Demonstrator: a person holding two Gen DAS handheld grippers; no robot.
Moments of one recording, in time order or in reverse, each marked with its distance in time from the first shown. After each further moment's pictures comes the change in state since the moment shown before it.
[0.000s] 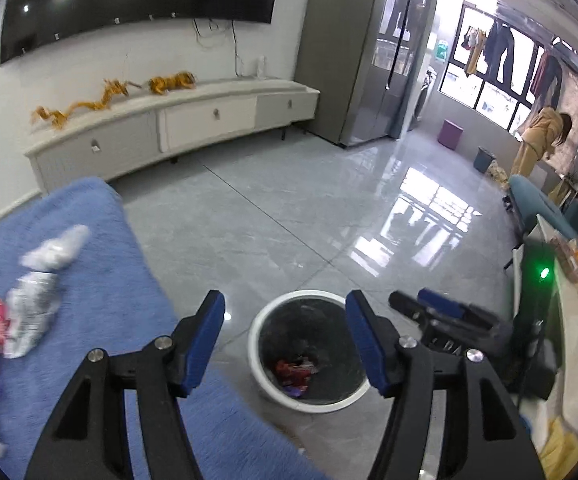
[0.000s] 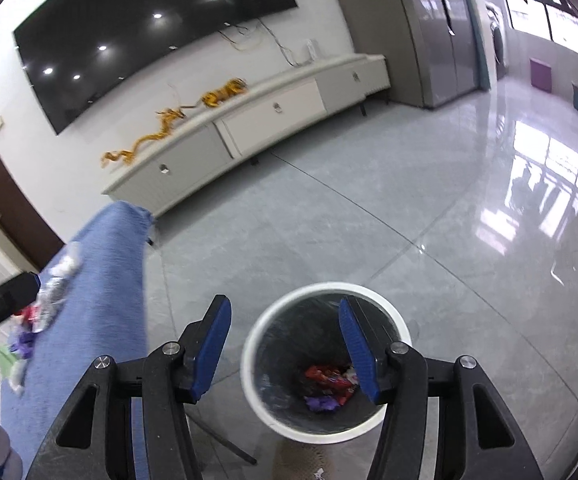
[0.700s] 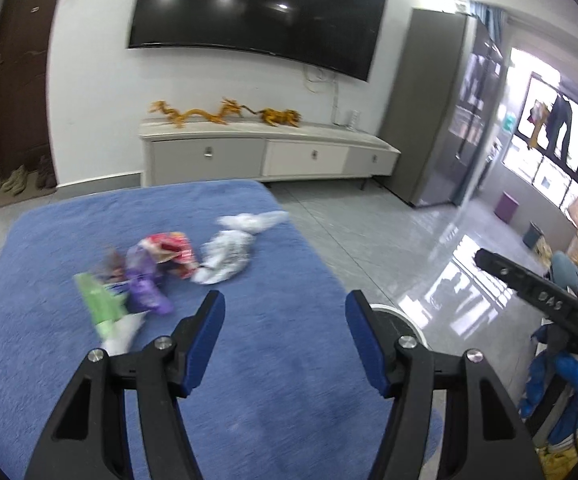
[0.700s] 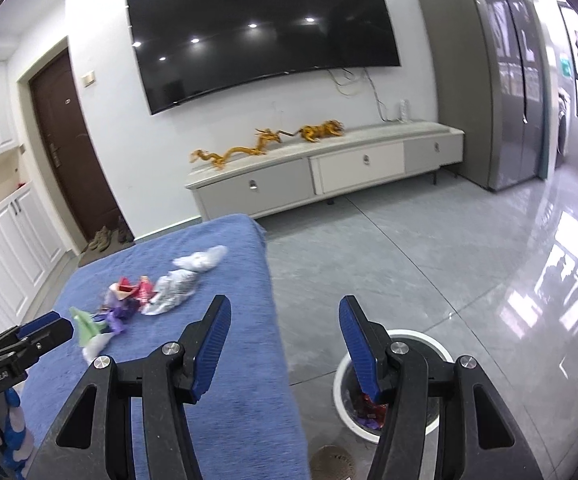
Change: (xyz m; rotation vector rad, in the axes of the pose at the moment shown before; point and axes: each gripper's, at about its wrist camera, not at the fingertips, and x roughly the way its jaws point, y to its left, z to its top) left arm -0.170 0.135 -0.082 -0.250 -0.160 0.192; right arm -0.092 0.165 -0.004 -0.278 -0.113 0.129
